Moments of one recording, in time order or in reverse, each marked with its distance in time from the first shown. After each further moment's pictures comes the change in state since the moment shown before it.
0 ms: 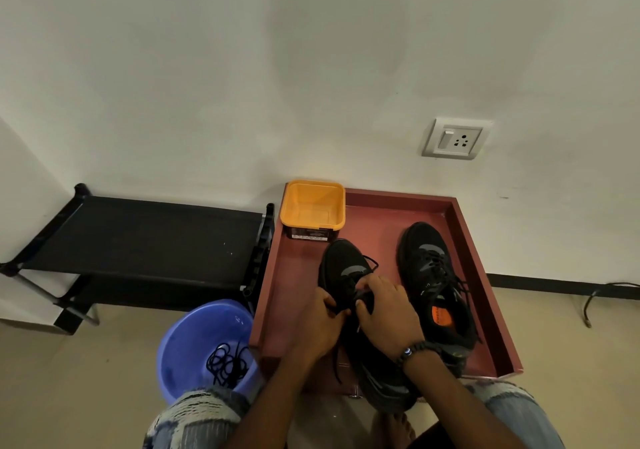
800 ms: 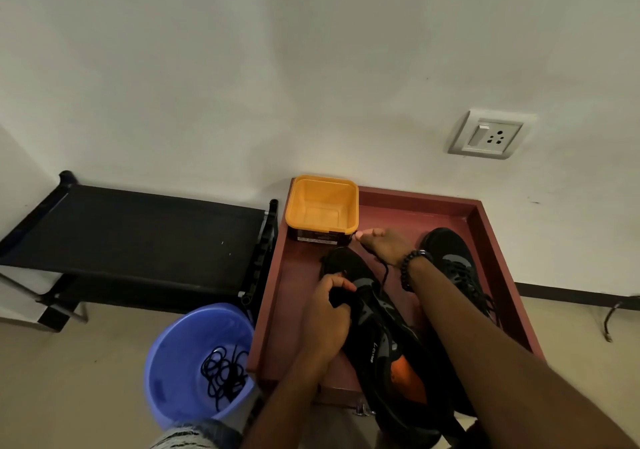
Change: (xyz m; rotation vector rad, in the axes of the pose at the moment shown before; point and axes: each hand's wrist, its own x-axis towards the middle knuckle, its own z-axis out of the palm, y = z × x) left_hand 0.032 0.010 -0.003 -0.347 0.119 -0.008; right_hand 0.168 0.004 0.001 0.471 -0.321 0.335
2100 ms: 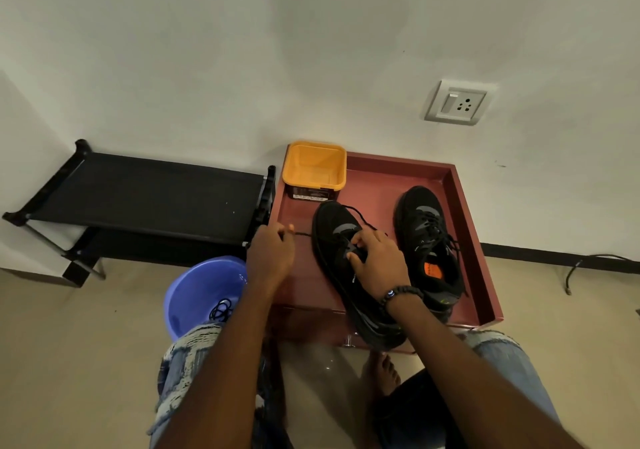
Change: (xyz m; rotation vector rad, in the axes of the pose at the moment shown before) left_hand -0.017 -0.001 -0.069 0.518 0.269 0.128; right_hand -0.144 0.061 0.046 -0.505 0.377 -0.380
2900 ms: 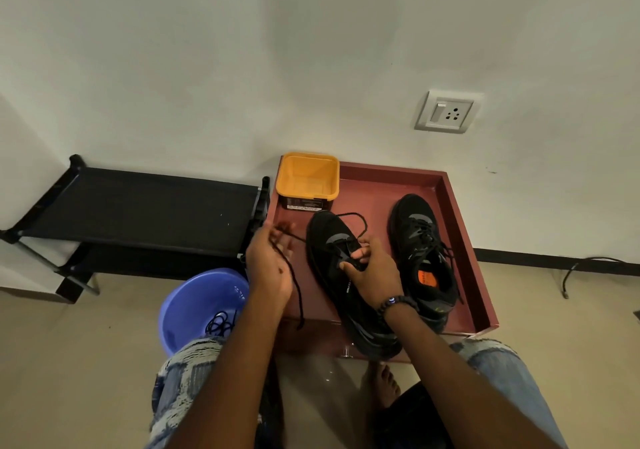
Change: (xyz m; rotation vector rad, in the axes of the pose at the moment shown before) left_hand -0.022 0.043 -0.005 -1.329 0.079 -0.320; right_hand 0.002 0.006 0.004 0.405 0.003 0.226
